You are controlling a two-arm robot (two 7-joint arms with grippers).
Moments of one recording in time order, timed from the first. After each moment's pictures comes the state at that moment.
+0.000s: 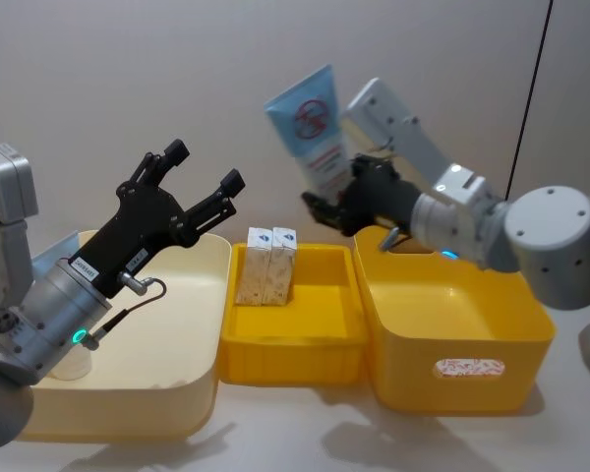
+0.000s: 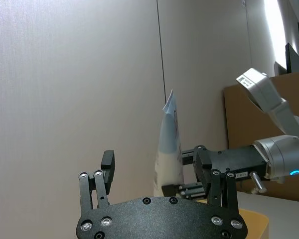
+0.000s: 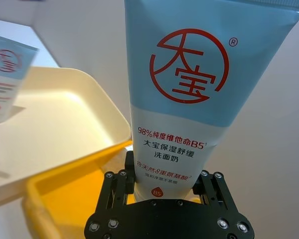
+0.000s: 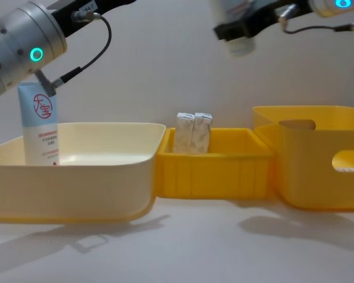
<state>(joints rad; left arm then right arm) -0.60 0.24 0.33 -1.27 -0.65 -0.29 -0.63 0.87 0.31 -0.52 -1.30 -0.02 0.35 0.49</state>
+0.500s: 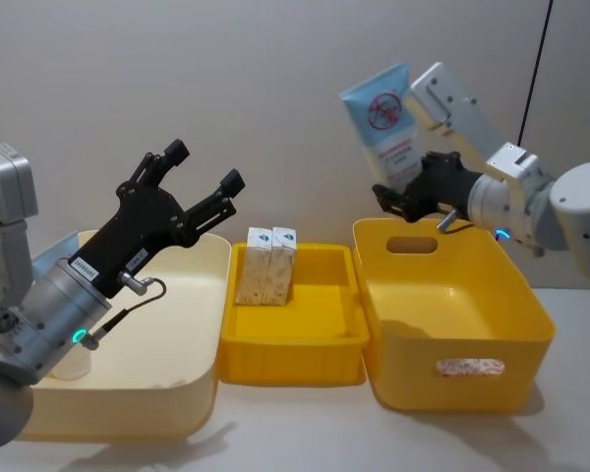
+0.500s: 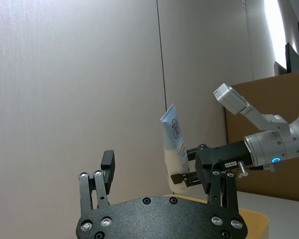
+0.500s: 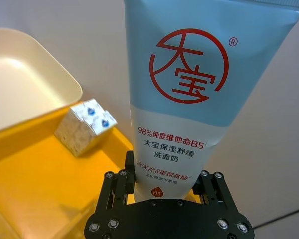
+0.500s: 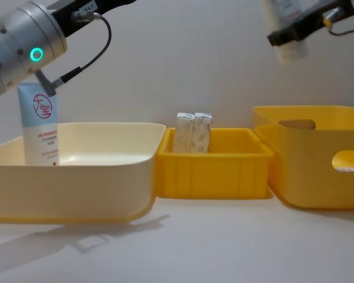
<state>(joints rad) -0.60 0.24 0.33 -1.27 -0.65 -0.29 -0.63 0.94 0.34 -0.47 -1.17 -0.03 0.44 0.48</state>
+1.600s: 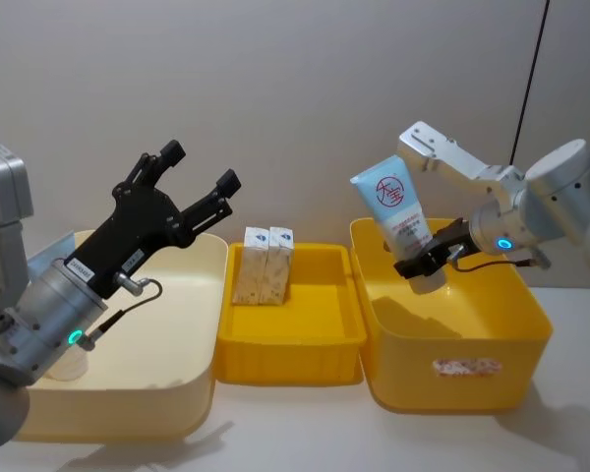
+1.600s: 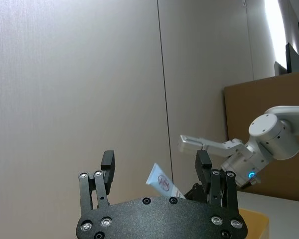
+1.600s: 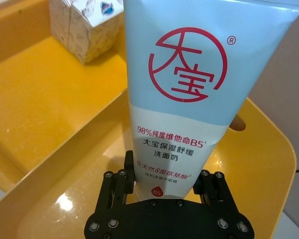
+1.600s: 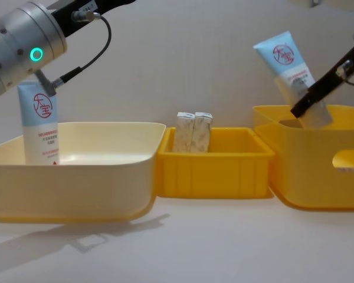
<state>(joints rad) -0.60 0.24 0.33 -1.27 -0.65 -0.29 -0.63 1.26 0.21 -0.58 -0.49 -0.14 0.52 0.74</state>
